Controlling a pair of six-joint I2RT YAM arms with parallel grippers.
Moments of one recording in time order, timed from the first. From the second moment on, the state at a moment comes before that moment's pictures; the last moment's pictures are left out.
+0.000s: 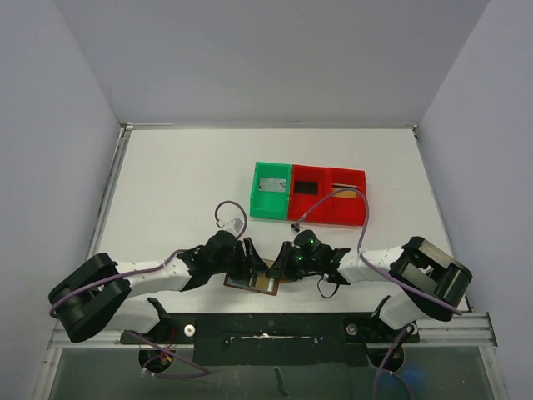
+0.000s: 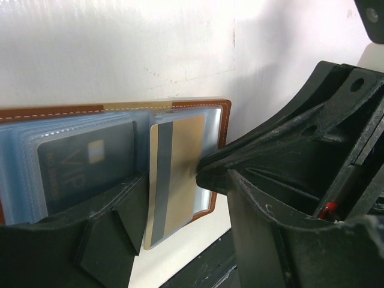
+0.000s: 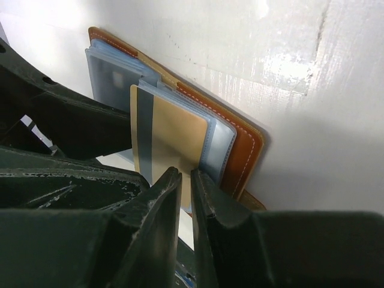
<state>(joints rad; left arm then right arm) -0.88 1.32 0.40 0.19 0.09 -1.04 0.89 1.47 0.45 0.26 -0.23 1.09</state>
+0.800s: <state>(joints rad) -0.87 1.19 0.27 0.22 0.09 -1.12 0.88 1.49 0.44 0.29 -0.24 1.11</state>
